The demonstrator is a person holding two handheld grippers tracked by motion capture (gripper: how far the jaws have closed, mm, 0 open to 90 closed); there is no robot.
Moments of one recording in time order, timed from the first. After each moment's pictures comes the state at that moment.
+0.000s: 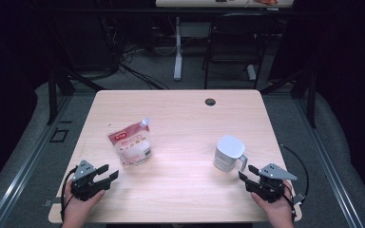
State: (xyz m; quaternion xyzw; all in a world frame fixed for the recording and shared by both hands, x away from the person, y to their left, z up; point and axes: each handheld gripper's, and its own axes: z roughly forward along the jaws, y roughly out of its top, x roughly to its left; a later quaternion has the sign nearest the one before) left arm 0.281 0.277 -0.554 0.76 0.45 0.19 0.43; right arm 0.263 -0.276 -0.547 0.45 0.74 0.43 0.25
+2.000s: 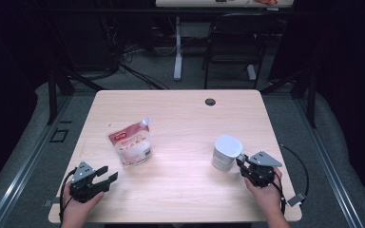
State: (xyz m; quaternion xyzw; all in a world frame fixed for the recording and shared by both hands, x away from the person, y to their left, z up) left arm 0.277 0.278 -0.555 0.76 0.44 0.19 0.43; right arm 0.301 -0.259 -0.547 0.45 0.75 0.39 0.30
